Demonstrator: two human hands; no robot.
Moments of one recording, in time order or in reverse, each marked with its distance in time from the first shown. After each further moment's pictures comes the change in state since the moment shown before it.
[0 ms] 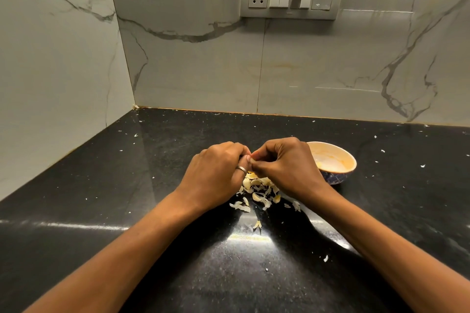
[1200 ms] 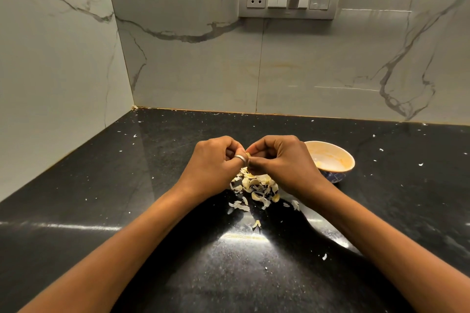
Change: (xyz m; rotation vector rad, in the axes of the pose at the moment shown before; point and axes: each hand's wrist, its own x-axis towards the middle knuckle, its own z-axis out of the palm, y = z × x) left_hand 0.010 0.002 -0.007 -0.377 -0.039 -0.305; right_hand 0.001 -0.007 -0.002 0.234 -0.077 0.128
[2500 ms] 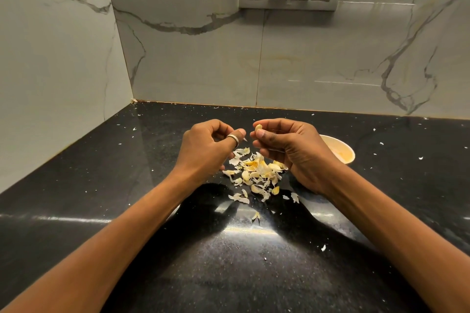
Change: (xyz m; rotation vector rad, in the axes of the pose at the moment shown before) left_hand 0.002 0.003 -0.007 -0.249 0.106 -0.149; right_hand 0.004 -0.012 -0.018 0.659 -0.018 0.279
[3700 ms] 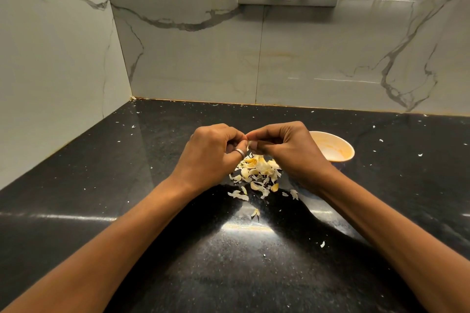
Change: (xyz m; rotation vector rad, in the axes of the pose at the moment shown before) left_hand -0.003 -0.008 0.001 0.404 -0.046 0.465; right_hand 0.007 0.018 -0.002 -0.527 -0.007 -0.270
